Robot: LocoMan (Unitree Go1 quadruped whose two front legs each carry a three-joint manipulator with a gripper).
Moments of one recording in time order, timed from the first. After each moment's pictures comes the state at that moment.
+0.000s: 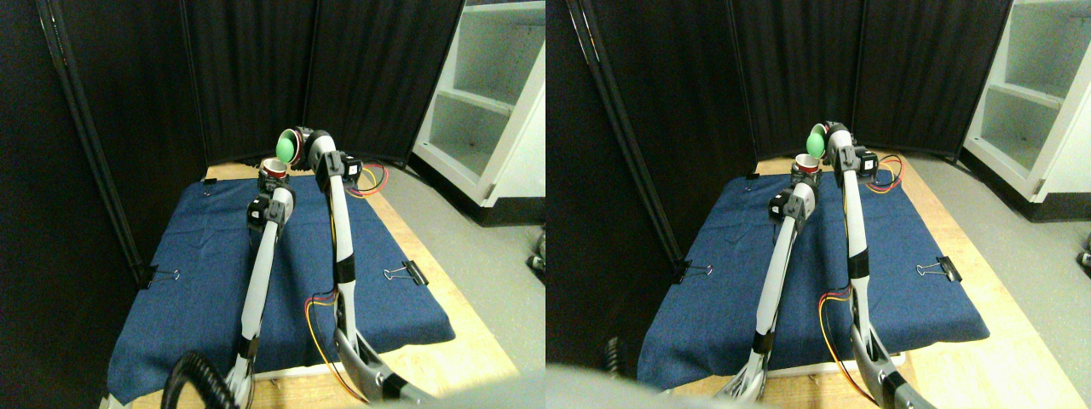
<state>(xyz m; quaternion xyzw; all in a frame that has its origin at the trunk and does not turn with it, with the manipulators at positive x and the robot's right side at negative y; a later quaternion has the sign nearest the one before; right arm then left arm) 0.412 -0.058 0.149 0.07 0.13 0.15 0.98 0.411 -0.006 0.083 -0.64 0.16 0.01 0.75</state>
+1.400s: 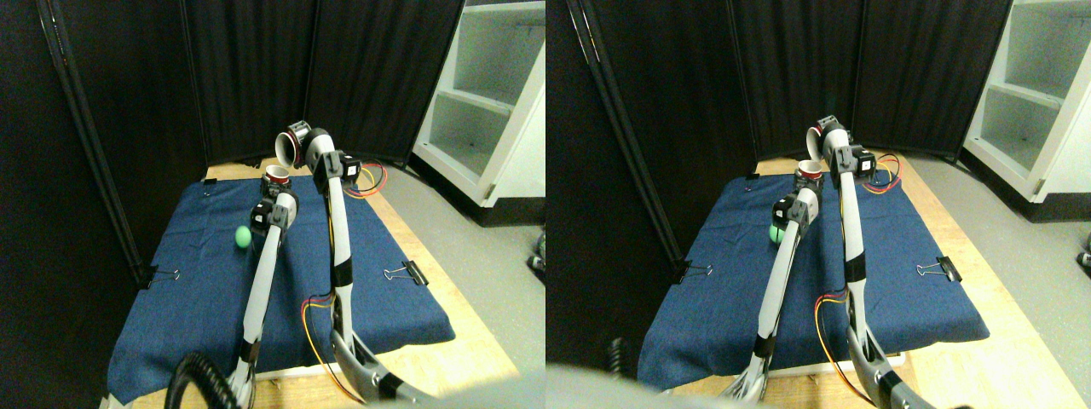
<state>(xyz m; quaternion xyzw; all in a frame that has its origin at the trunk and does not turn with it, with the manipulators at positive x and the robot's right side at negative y) 0.406 -0.051 0.159 -0.11 0.08 0.15 0.98 0.409 -0.011 0.071 -0.64 0.18 0.02 0.75</state>
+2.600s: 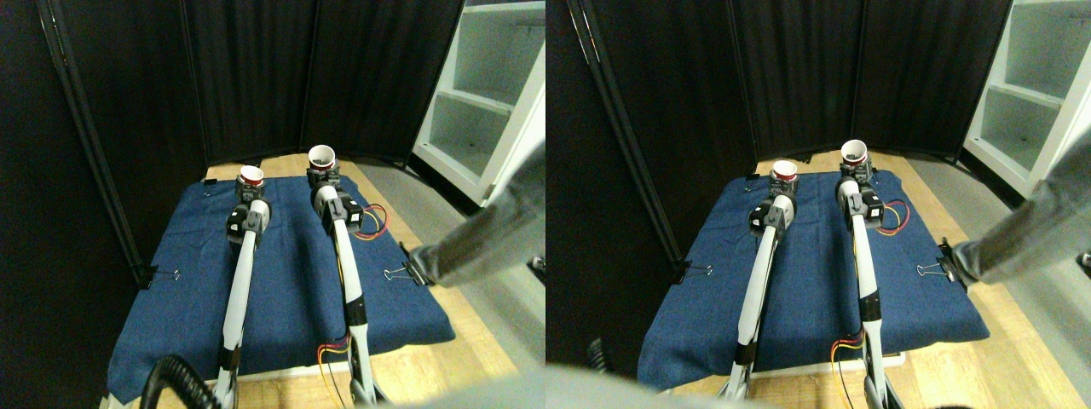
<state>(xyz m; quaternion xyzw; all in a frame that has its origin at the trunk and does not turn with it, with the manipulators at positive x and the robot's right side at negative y) 0.412 -0.122 0.096 0.58 0.02 -0.08 0.81 0.418 0.052 0.063 -0.62 0.10 0.06 0.77</state>
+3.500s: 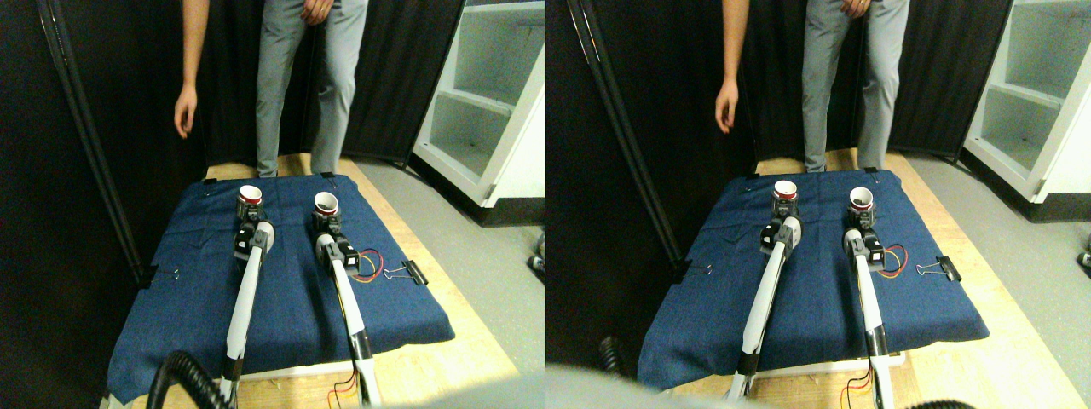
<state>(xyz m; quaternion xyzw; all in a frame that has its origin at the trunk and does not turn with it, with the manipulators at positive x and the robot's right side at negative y) 0.406 -0.139 0.008 0.63 0.05 -0.16 0.76 0.423 0.054 0.016 -0.62 0.07 0.13 0.77</state>
